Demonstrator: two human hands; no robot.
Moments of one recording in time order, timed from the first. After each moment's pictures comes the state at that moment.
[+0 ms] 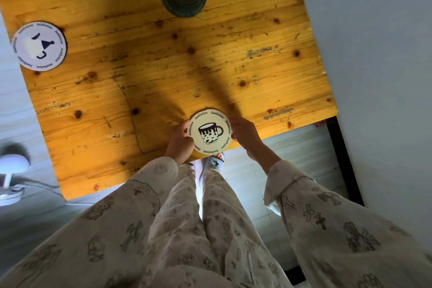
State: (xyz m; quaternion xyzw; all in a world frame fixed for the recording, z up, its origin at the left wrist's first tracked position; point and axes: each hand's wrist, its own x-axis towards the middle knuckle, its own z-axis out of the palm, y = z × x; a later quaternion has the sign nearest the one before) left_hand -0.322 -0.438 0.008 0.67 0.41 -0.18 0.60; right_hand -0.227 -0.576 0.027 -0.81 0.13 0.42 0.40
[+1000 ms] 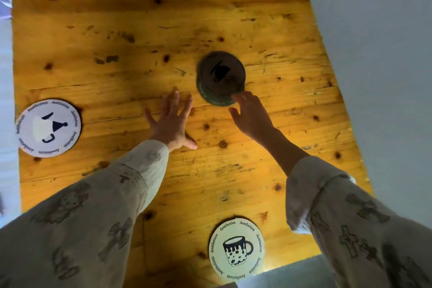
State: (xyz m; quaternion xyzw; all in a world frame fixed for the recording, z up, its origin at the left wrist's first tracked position) left_hand -0.132 -0.232 -0.017 0.91 0.23 -0.28 0.22; right_hand -0.012 -0.387 0.003 -0.92 -0.32 0.20 0.10
